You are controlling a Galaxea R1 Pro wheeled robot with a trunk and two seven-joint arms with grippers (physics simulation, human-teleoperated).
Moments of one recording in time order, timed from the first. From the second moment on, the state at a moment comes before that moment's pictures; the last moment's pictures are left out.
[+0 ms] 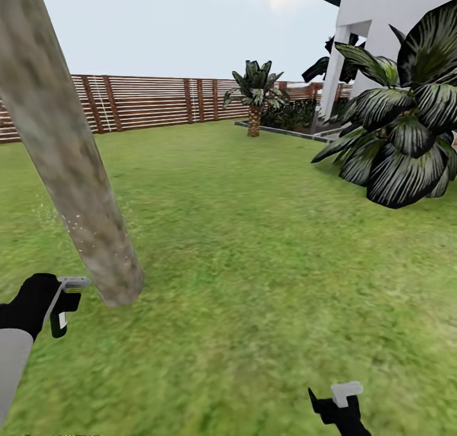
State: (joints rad) left arm -0.85 0.37 0.20 -0.68 -0.30 0.90 -0.18; right arm -0.43 -0.13 0.25 -0.15 -0.17 -0.51 0.04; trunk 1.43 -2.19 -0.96
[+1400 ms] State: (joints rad) left arm -0.81 0.29 0.22 -0.67 -0.29 0.81 -0.18; right arm -0.43 -0.13 0.25 -0.15 -0.16 -0.51 0.04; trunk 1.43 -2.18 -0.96
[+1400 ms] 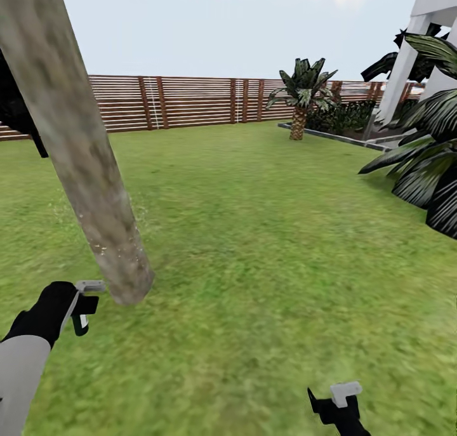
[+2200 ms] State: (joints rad) left arm -0.81 0.27 0.22 -0.68 -0.29 0.80 -0.18; right arm -0.43 -0.13 0.25 -0.15 -0.16 -0.51 0.04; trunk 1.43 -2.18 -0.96
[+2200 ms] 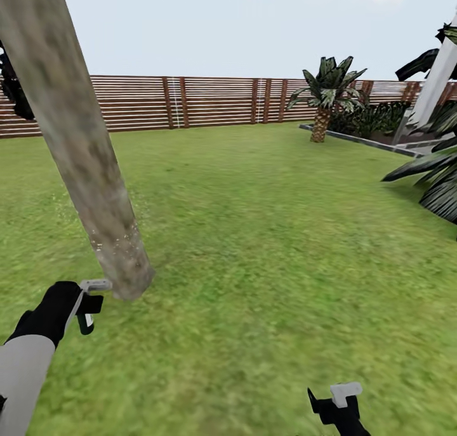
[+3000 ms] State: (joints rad) left arm -0.99 0.31 0.21 -0.75 -0.30 0.93 -0.20; right arm -0.43 -0.14 0.24 -0.15 -0.16 -0.51 0.04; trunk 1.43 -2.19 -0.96
